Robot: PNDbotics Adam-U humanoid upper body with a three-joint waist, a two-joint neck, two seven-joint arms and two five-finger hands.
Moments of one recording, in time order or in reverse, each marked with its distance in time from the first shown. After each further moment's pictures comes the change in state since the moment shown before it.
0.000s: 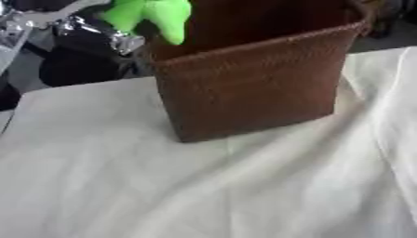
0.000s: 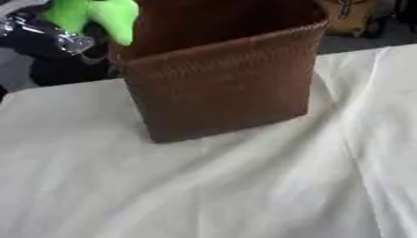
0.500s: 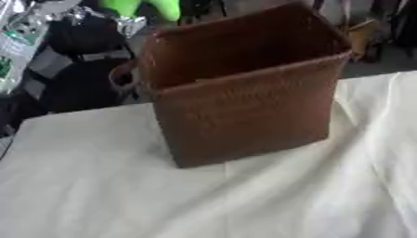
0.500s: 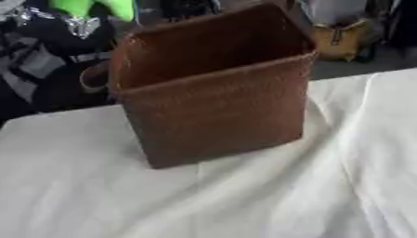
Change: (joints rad) left arm -0.130 -0.082 0.038 0.222 -0.071 0.086 0.075; right arm 0.002 -0.006 0.012 0.000 -0.006 -0.010 0.014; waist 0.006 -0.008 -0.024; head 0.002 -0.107
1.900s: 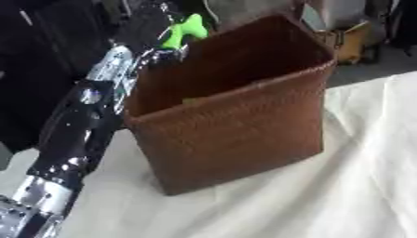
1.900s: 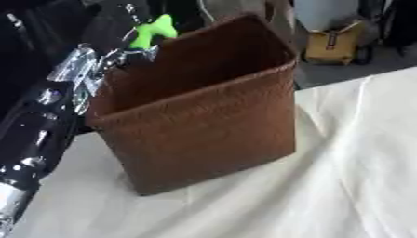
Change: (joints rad) left arm -0.212 -0.143 0.069 0.667 -0.451 0.173 0.425; right arm -0.094 -0.002 0.050 0.000 -0.011 -0.019 0.066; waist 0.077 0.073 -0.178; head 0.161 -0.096
